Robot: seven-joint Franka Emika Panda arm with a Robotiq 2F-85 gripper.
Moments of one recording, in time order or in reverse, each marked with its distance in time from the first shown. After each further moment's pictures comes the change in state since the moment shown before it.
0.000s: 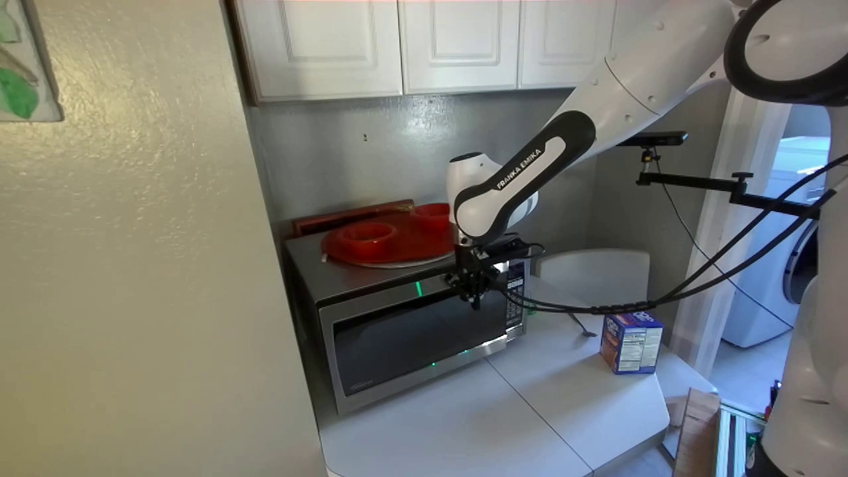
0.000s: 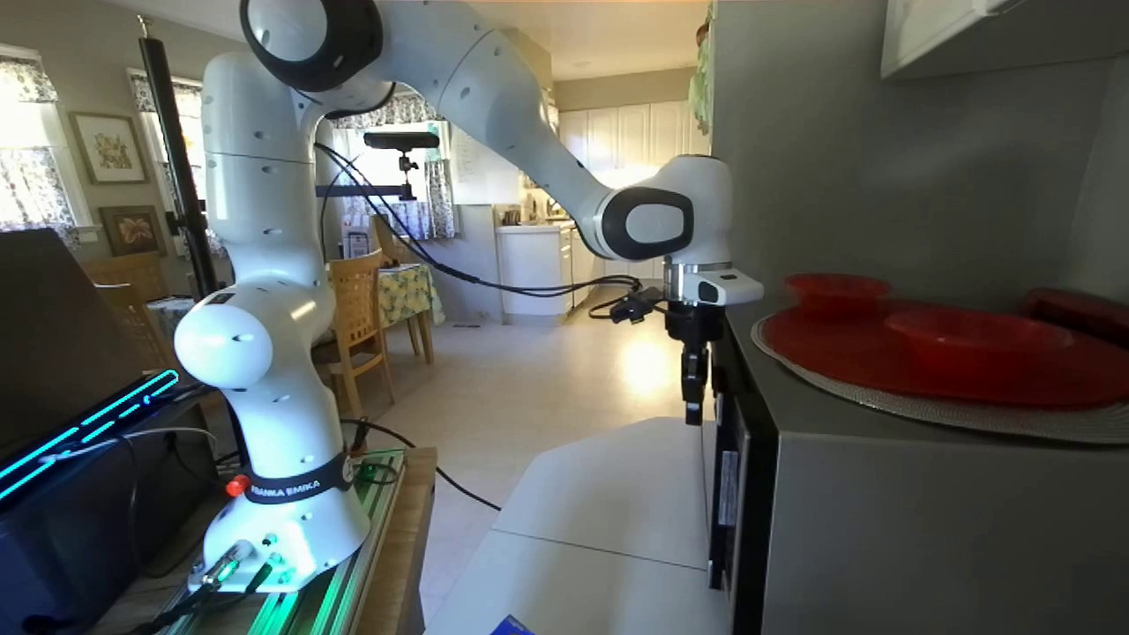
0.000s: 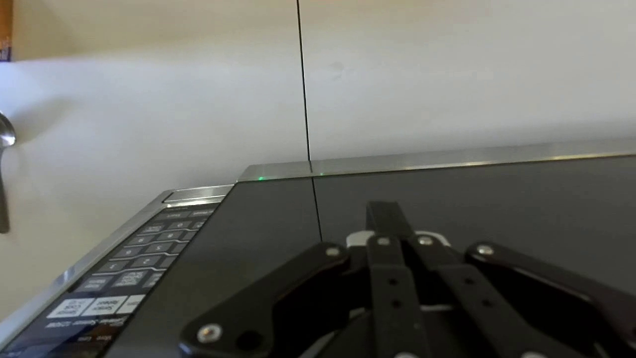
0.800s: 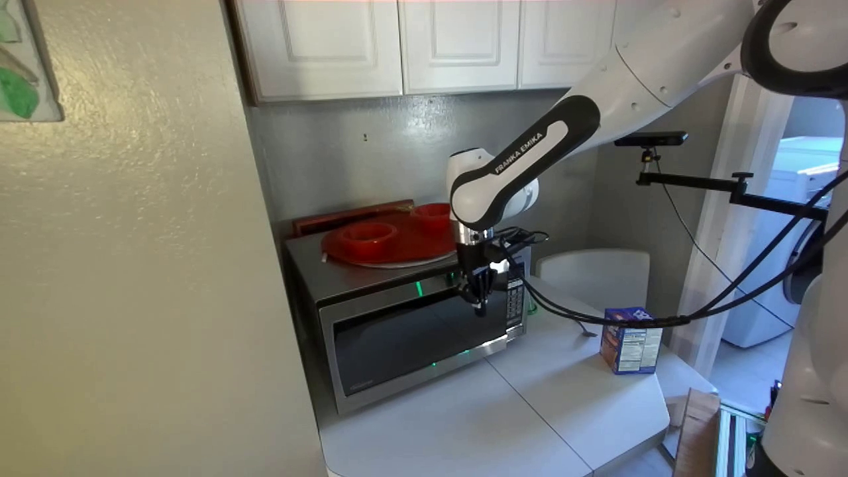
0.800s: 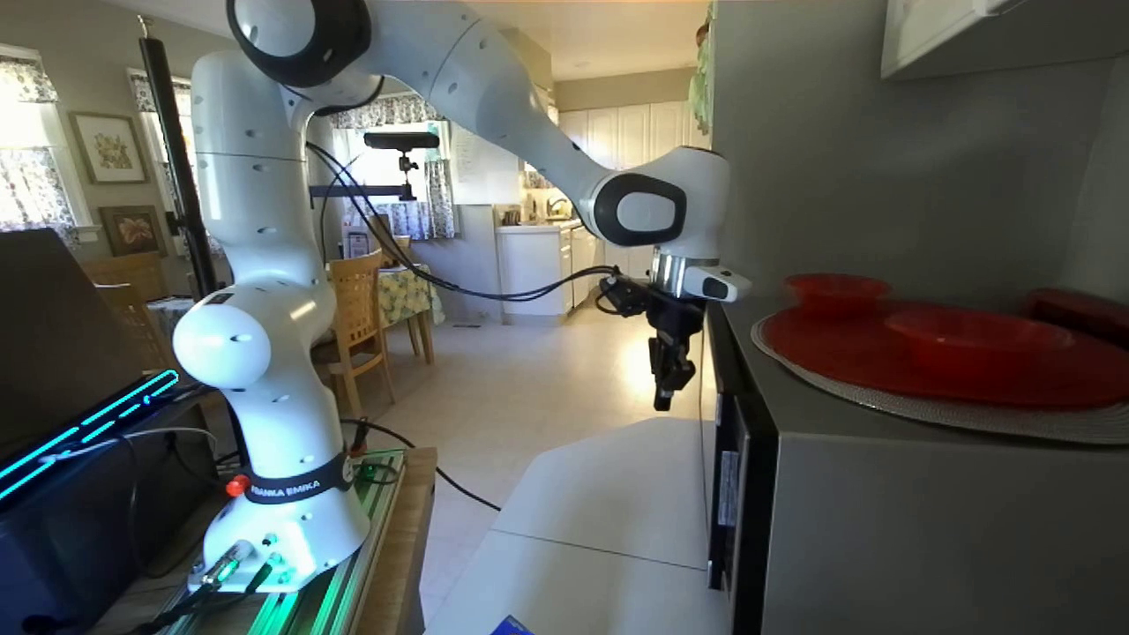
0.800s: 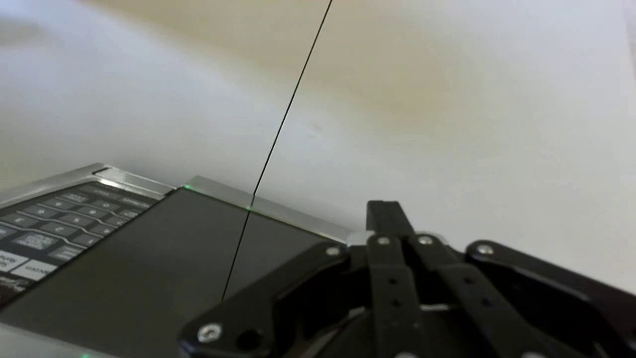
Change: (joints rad) arm -0.014 -0.045 0.037 -0.004 0.115 -0.155 -0.510
